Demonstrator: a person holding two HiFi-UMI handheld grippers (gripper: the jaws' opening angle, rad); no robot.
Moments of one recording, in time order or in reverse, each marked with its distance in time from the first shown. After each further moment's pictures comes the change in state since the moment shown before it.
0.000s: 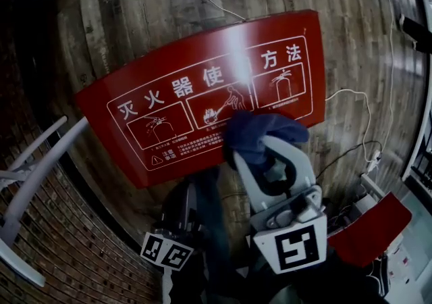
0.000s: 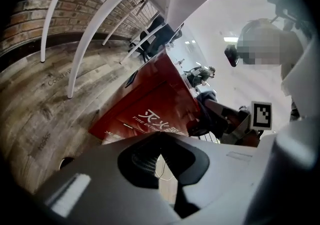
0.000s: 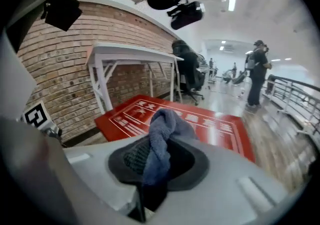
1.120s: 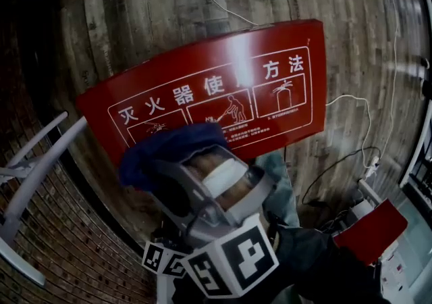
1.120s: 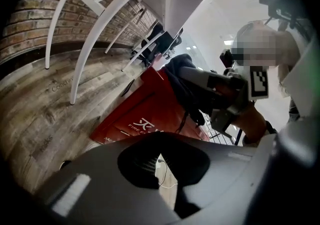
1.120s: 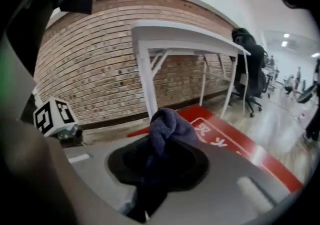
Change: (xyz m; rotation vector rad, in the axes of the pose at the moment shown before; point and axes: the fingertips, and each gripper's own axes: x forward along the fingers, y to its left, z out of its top) left arm -0.004 -0.021 0.017 -0.011 -0.086 0.031; right arm 0.055 0.121 0.046 -0.413 0.116 0.544
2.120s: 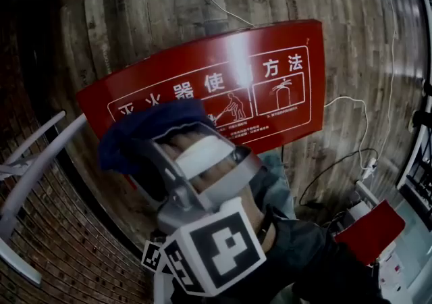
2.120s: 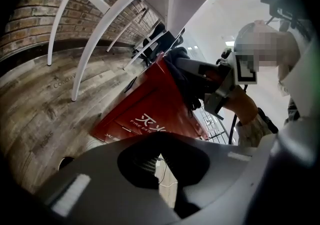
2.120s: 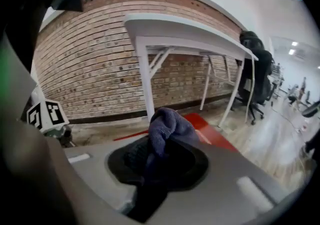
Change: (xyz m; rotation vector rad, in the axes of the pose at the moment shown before) left arm -0.004 0.003 -0.009 -0.028 0.006 -0.005; right arm 0.018 -0.020 0.016 -0.088 0.029 0.005
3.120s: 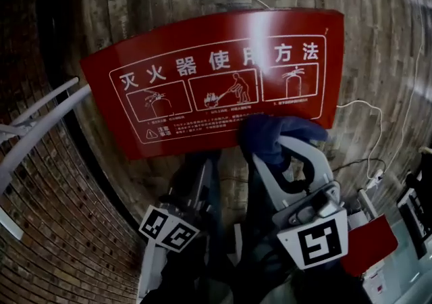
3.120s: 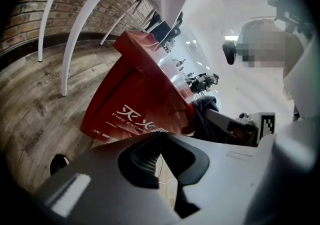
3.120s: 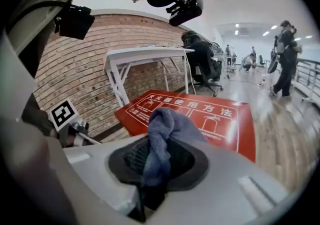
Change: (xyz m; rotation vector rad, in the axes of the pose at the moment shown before) left arm 0.045 -0.030 -0.015 0.040 0.074 -0.016; right arm -0.134 -0.008 -0.139 0.461 -0.127 -0.261
